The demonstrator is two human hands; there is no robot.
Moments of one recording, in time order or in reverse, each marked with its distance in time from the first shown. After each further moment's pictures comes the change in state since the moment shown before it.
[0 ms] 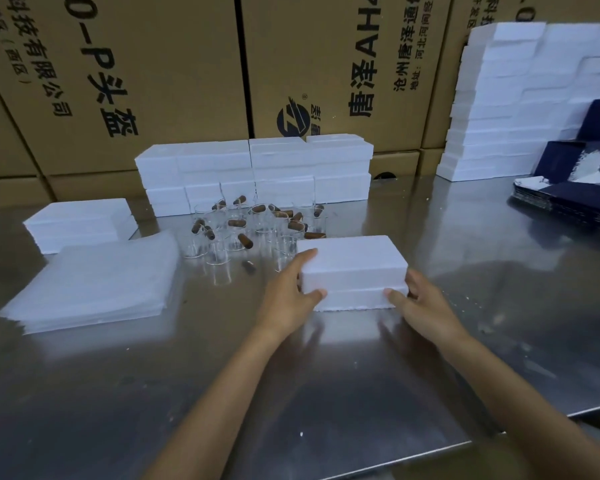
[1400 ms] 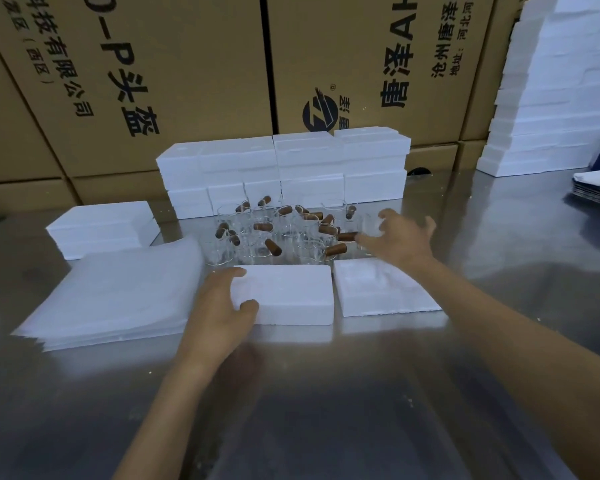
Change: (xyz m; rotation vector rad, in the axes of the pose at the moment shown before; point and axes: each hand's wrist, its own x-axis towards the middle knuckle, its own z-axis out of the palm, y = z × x) left_hand -0.012 -0.046 -0.107 0.361 0.268 -0.200; right_hand 0.154 -0.044 0.079 -0.745 0.093 -0.054
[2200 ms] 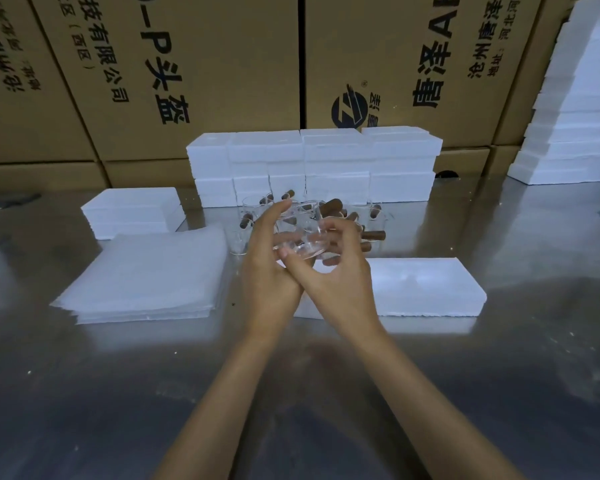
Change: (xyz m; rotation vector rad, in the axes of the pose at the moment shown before) left_hand 0.000 0.046 0.017 -0.575 0.299 0.315; right_hand -0.137 -0.120 0.016 1.005 0.079 -0.239
